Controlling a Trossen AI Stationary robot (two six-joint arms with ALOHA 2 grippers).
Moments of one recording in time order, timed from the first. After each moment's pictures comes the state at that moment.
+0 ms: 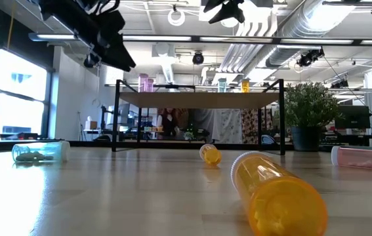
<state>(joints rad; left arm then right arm) 0.57 1.03 0.78 -0.31 -0.10 -0.05 -0.51 1.69 2.08 -1.00 -0.17 0.13</state>
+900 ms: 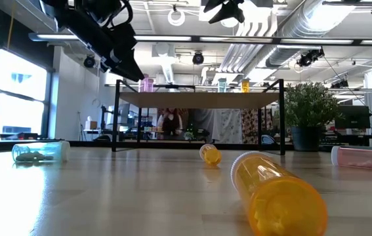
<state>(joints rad) 0.60 1.17 0.78 -0.18 -0.14 0.03 -0.51 1.69 2.08 -1.00 -0.17 0.12</state>
